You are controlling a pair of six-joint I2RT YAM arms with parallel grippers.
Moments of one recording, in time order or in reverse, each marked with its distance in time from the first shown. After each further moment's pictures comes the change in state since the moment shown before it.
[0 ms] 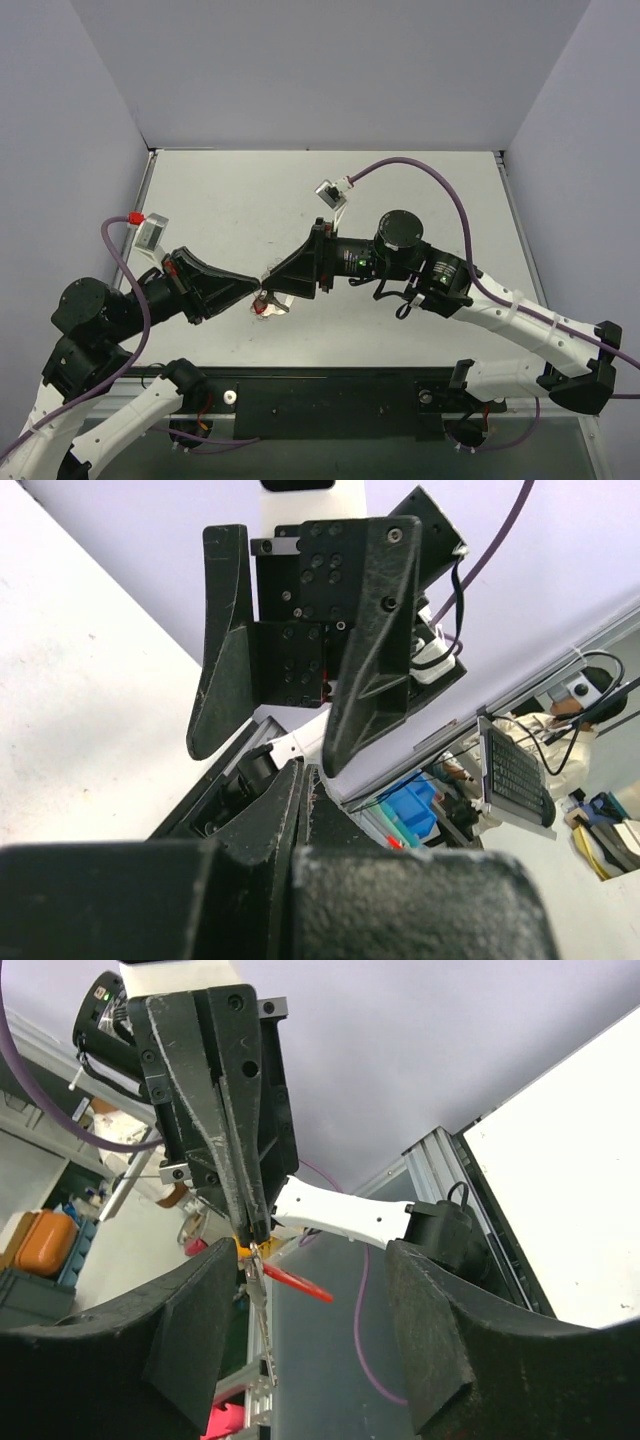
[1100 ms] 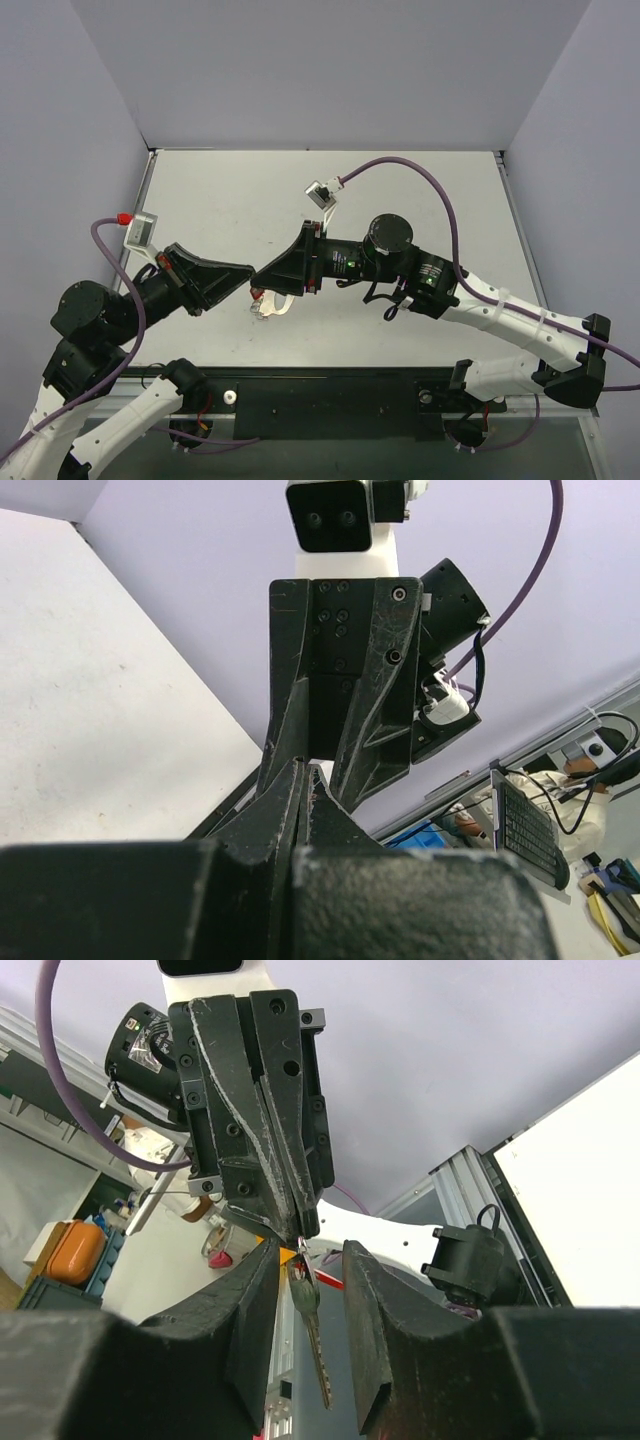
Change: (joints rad) left arm 0.000 -0.021 -0.021 0.040 -0.134 -0.040; right arm 0.039 0.042 -0.014 0.129 0.043 0.069
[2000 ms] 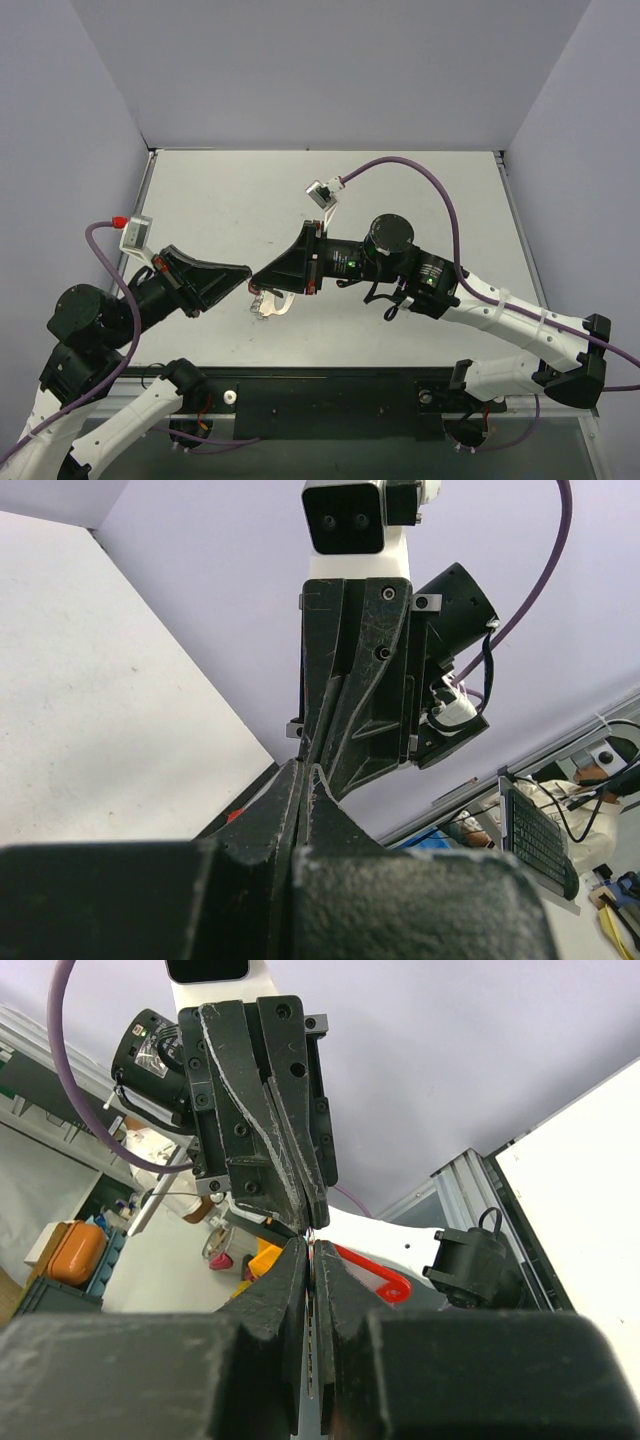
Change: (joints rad) left arm 0.000 -0.017 0.002 -0.027 -0.031 0.009; right arm 0.002 0.001 0.000 0.006 0.001 0.001
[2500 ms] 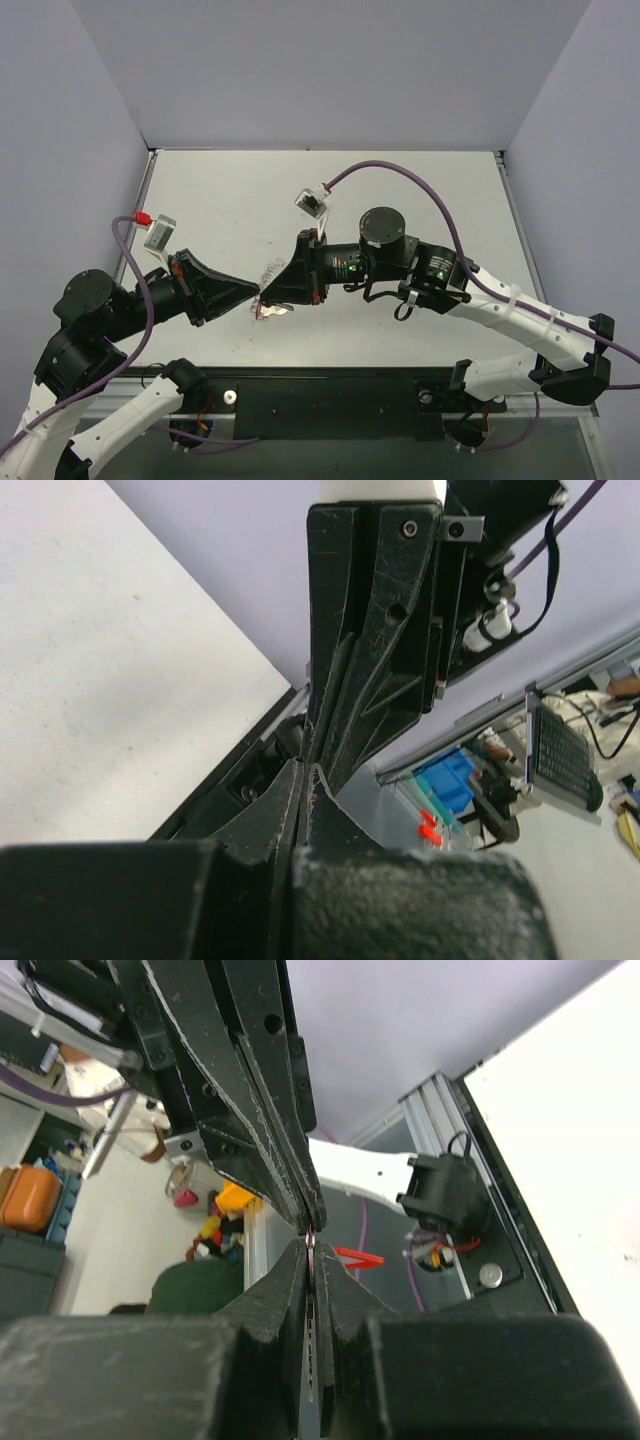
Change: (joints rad) left arm 0.000 0.057 0.076 -0.151 0.123 0.106; right arm 0.006 0.020 0.130 -0.300 -0.042 -0.108
